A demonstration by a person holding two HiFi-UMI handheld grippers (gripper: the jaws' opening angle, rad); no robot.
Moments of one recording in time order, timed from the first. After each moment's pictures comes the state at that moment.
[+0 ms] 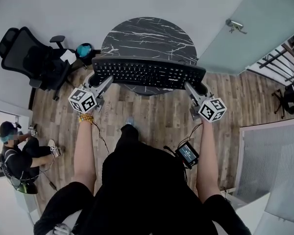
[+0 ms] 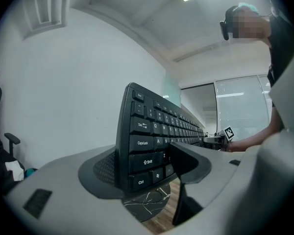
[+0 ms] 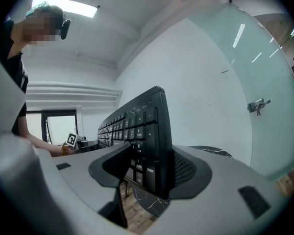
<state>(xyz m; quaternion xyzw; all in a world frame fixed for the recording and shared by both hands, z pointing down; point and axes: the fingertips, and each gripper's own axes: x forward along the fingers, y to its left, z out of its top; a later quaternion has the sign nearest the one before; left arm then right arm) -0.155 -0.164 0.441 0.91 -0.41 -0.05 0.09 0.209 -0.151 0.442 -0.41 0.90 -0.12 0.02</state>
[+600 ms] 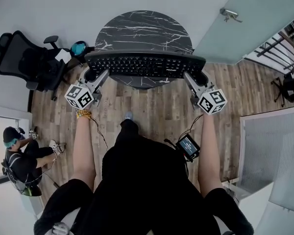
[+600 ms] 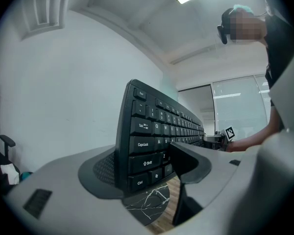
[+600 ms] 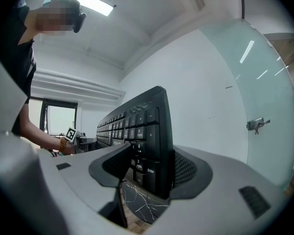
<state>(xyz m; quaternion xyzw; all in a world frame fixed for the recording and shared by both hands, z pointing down) -0.148 -0.167 0.434 0.91 -0.40 -0.06 0.07 0.216 -0.145 0.421 -0.43 0.90 -0.04 0.01</state>
